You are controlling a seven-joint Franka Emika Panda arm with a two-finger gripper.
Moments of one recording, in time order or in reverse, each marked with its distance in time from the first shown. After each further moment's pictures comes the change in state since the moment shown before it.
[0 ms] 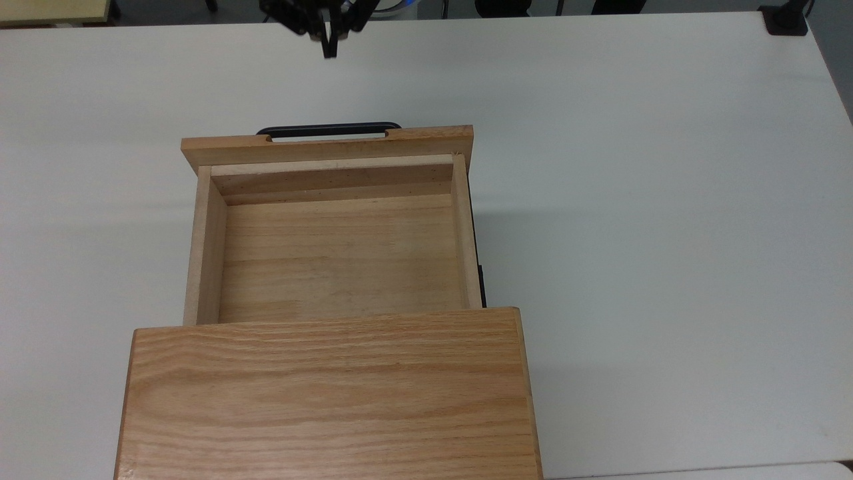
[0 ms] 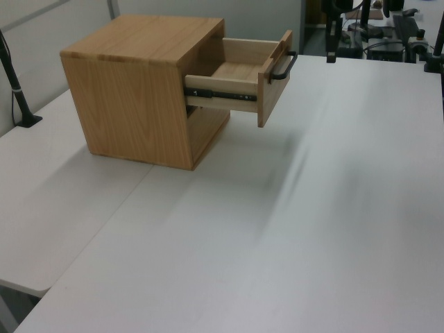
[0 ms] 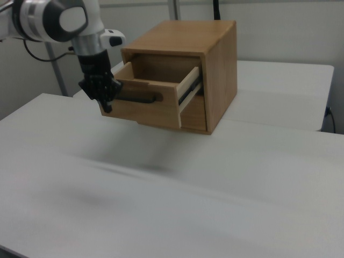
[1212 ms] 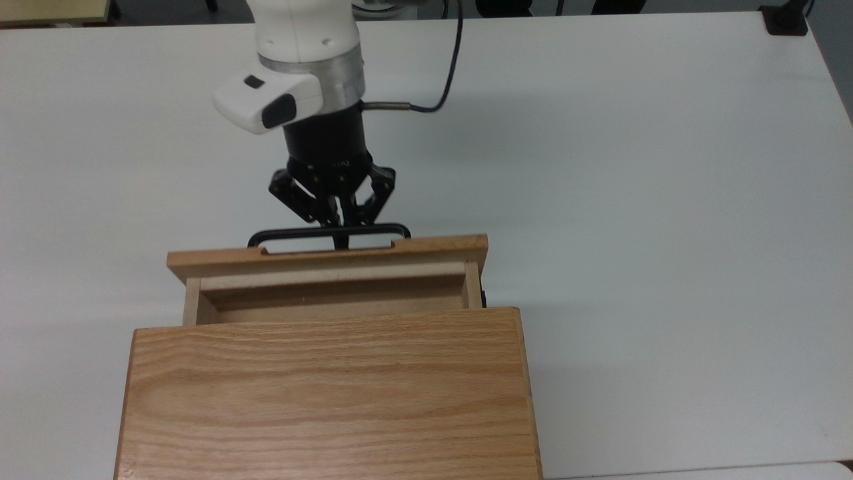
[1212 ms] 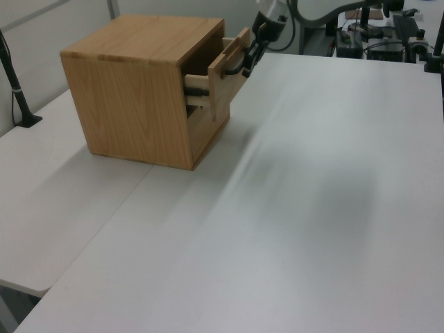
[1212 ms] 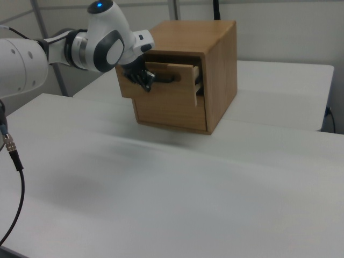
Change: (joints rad) arm 0.022 0.380 0.015 0.215 0.035 0.631 0.164
